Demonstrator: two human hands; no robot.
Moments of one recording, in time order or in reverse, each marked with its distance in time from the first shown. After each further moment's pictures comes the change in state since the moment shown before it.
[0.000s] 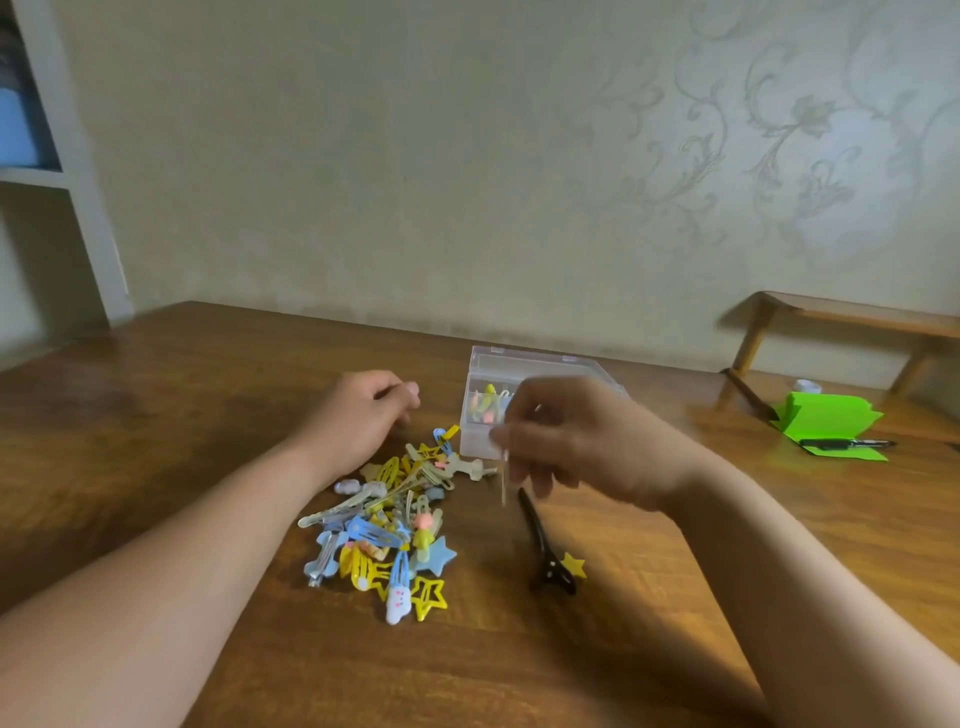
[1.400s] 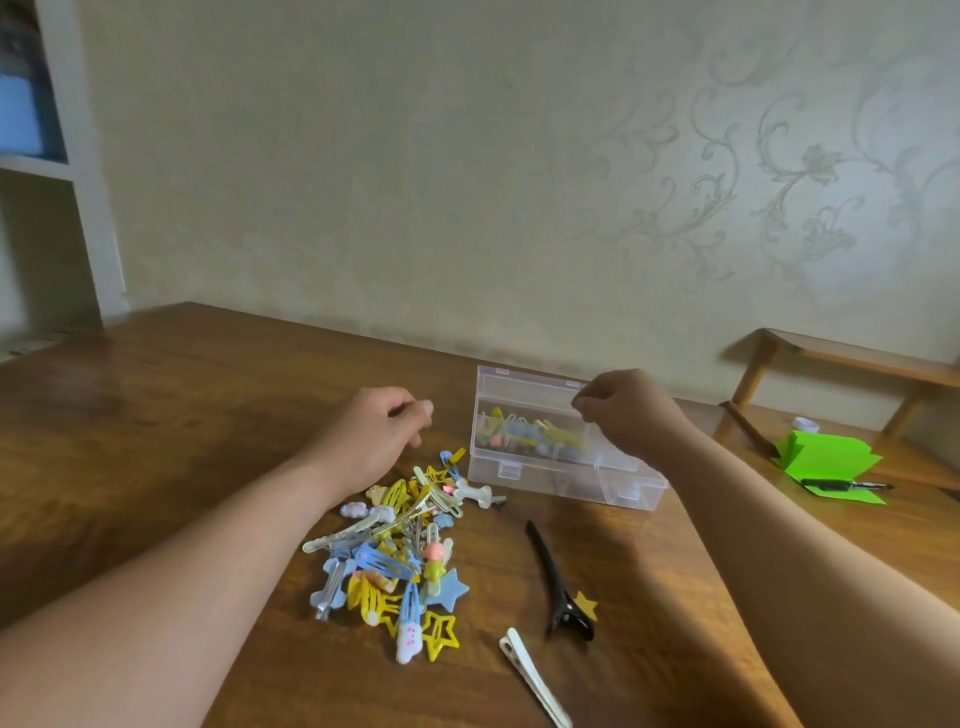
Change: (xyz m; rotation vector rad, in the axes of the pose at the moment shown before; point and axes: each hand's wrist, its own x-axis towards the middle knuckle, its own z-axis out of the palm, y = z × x) left_hand 0.003 0.002 0.001 0.027 -0.039 -0.001; right_hand 0.075 0.081 -0.043 -0.311 0.445 0.428
